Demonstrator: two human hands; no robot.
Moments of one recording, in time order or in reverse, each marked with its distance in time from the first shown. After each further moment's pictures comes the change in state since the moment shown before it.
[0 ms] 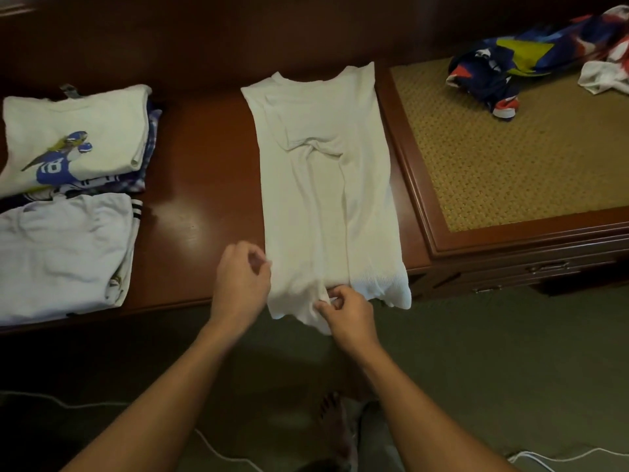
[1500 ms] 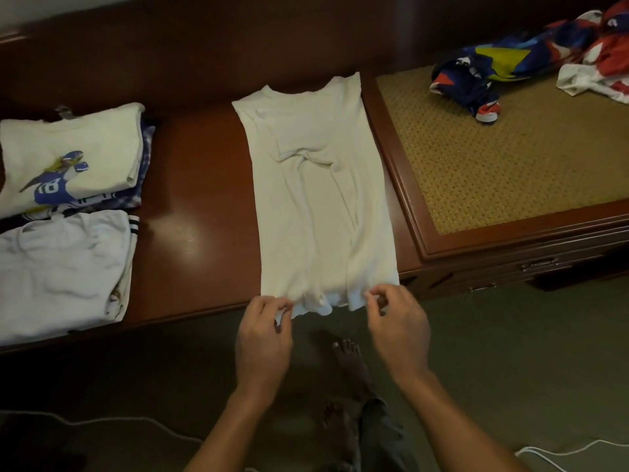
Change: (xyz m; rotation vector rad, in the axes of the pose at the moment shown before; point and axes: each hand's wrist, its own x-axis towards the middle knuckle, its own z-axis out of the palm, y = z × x) left_hand -0.074 -0.012 0.038 -0.043 0.092 0.238; right_hand -0.023 0.025 -0.056 -0.346 0.531 -0.341
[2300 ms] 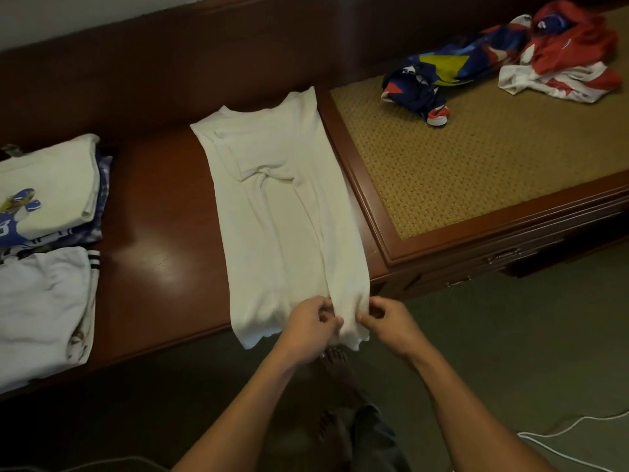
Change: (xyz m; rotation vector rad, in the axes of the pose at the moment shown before) left_hand 0.045 0.084 0.061 -0.189 -0.712 -0.273; right_hand 0.039 0.062 -0.018 0.484 -0.564 0.435
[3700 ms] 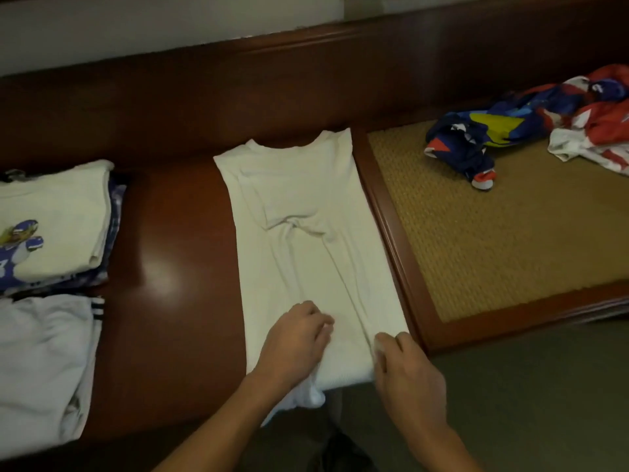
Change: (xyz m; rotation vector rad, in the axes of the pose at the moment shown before) left_hand 0.082 -0.002 -0.099 0.434 0.199 0.376; right_hand 0.020 -0.080 0.025 -0.930 0.403 -0.331
